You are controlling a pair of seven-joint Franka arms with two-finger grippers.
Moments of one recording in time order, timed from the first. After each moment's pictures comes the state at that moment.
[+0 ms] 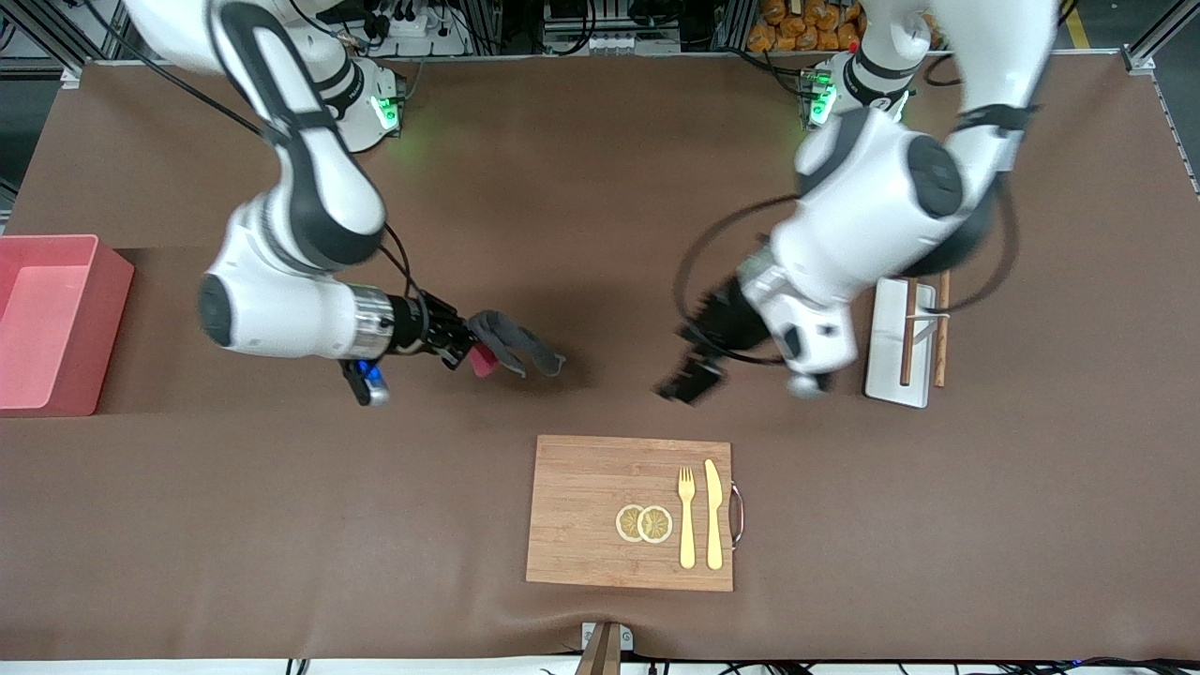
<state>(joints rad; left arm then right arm) -0.14 0.42 -0.37 -1.43 -0.21 2.17 -1.54 0.41 0.42 -0.06 -1.77 0.69 2.05 0.85</state>
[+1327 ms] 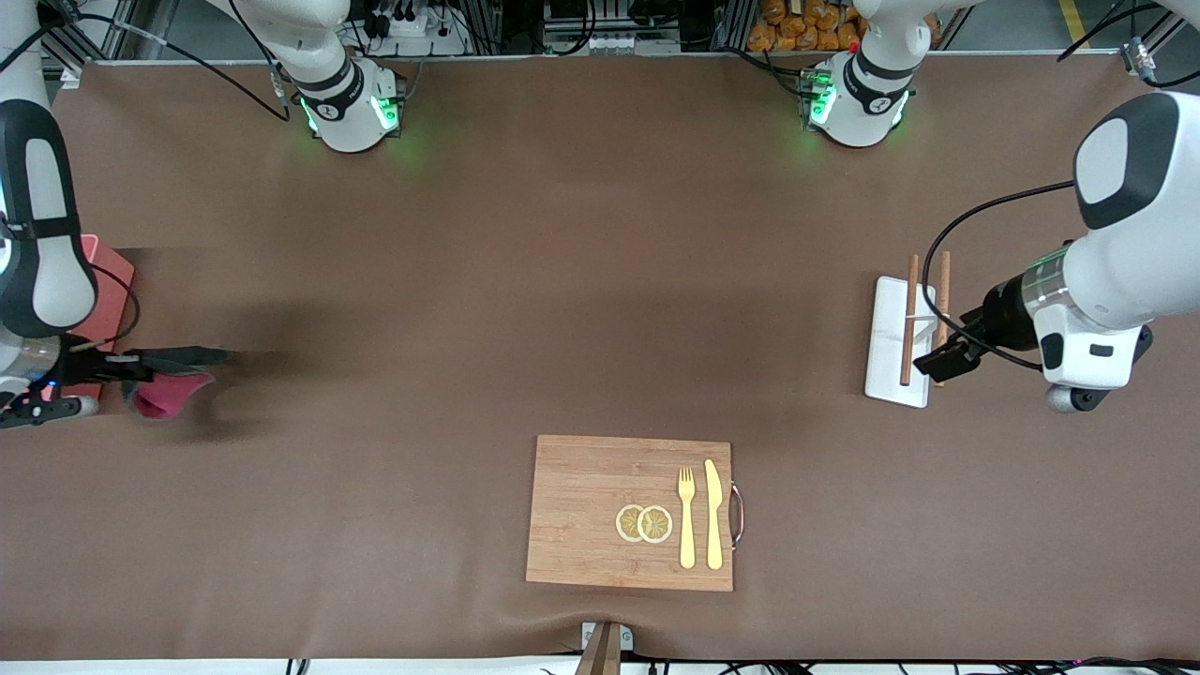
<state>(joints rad) 0.20 0.27 -0.37 -1.51 -0.03 1.70 -0.80 -0.30 0.48 -0.09 -1.73 0.03 2.10 -0.62</state>
